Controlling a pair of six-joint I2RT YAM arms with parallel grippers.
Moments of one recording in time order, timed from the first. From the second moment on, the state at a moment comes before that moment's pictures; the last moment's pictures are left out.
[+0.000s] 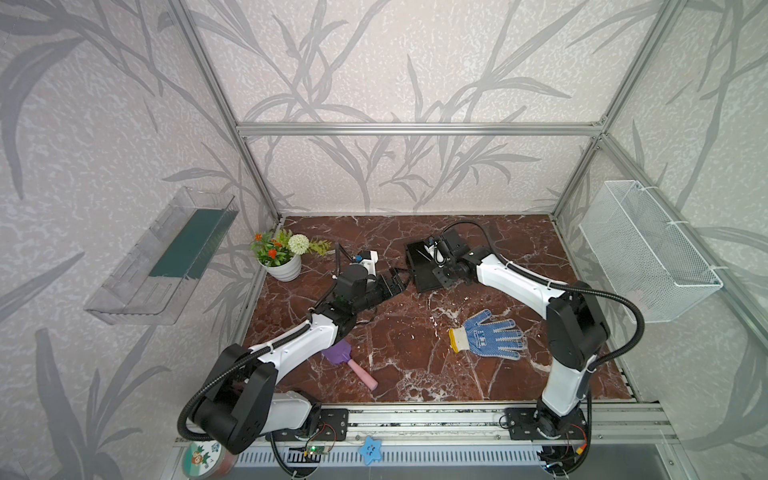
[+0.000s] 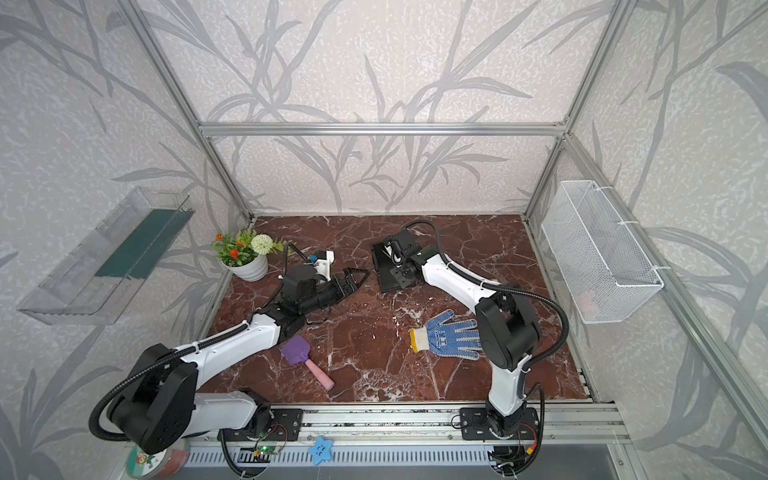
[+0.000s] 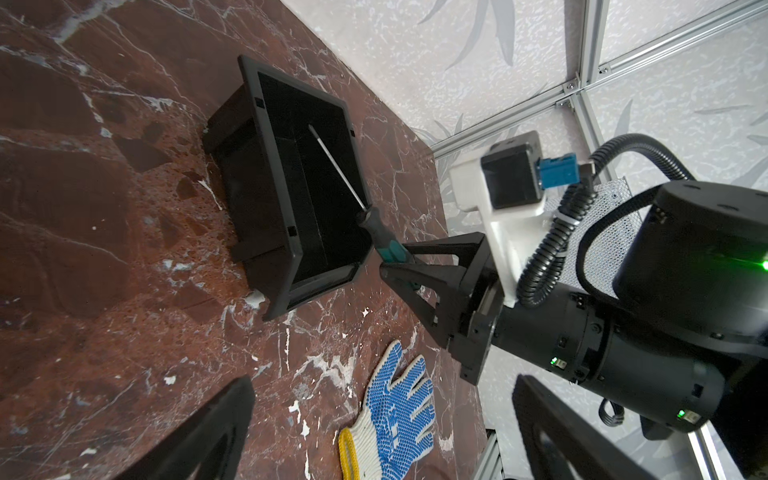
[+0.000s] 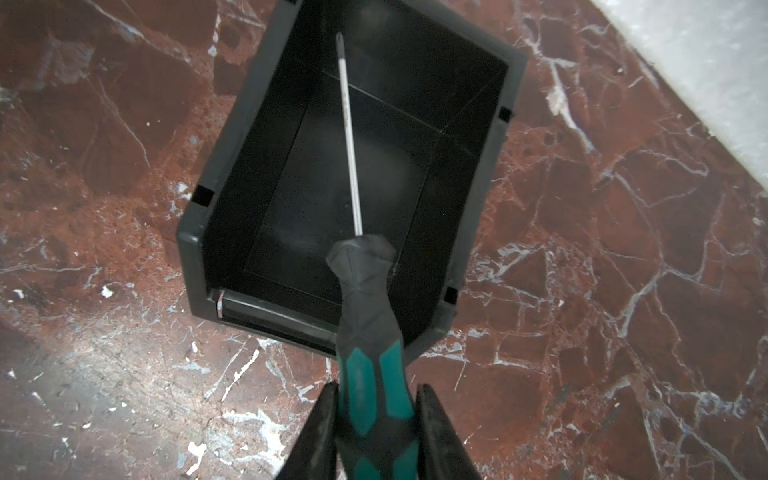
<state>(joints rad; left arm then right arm) -0.48 1.33 0.64 0.33 0.32 -0.96 0.60 1.88 1.47 -0.64 0.18 -0.12</state>
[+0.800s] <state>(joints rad) -0.48 1.25 0.64 0.27 0.24 -0.92 0.60 2.17 1.74 -0.70 0.16 -0.28</state>
